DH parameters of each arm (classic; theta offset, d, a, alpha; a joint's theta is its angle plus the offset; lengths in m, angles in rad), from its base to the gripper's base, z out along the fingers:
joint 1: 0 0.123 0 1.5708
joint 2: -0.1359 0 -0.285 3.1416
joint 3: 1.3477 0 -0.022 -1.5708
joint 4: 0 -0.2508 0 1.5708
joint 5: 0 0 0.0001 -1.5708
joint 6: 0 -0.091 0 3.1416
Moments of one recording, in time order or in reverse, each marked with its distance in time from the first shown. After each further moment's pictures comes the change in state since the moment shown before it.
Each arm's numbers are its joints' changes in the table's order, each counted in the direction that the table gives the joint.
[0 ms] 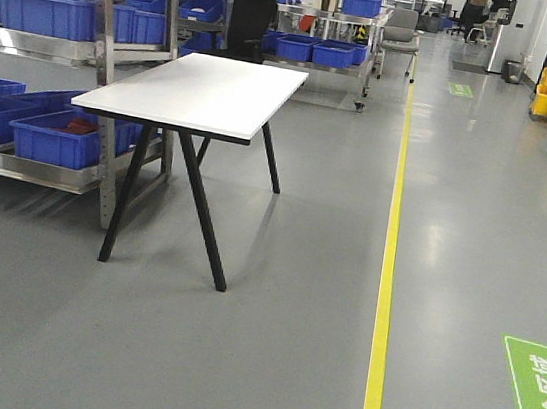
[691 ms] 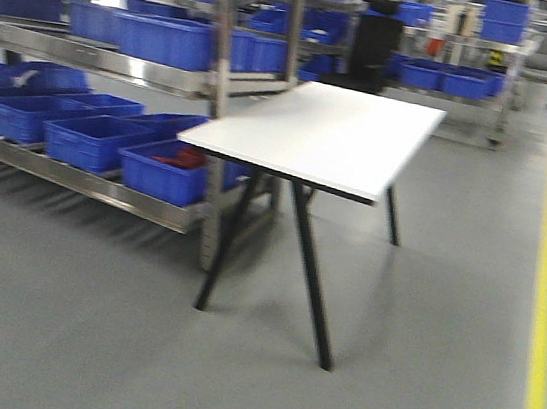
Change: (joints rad) left arm 0.000 0.000 0.000 0.003 0.000 0.000; right arm 0.000 0.000 0.000 0.001 0.001 0.000
